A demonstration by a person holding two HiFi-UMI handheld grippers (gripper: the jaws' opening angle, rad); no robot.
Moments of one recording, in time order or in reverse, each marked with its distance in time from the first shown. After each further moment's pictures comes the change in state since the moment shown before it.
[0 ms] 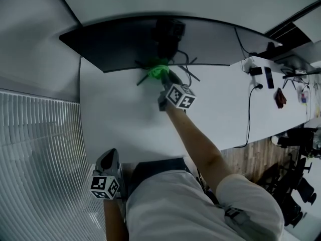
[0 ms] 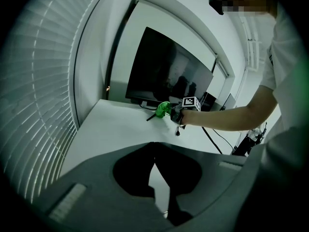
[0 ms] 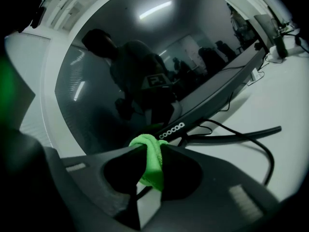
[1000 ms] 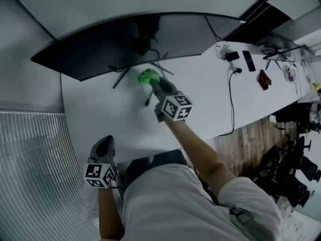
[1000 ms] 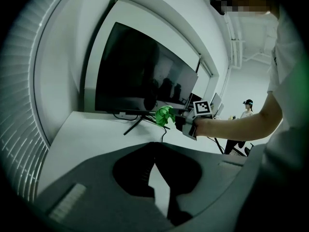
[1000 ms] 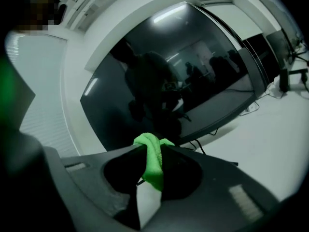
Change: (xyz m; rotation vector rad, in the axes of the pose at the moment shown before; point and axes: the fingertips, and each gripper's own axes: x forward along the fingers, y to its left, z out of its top) left arm 0.054 -0.071 0.055 0.114 -0.042 -0.152; right arm -0.110 0.000 0.050 -0.136 -0.001 0.071
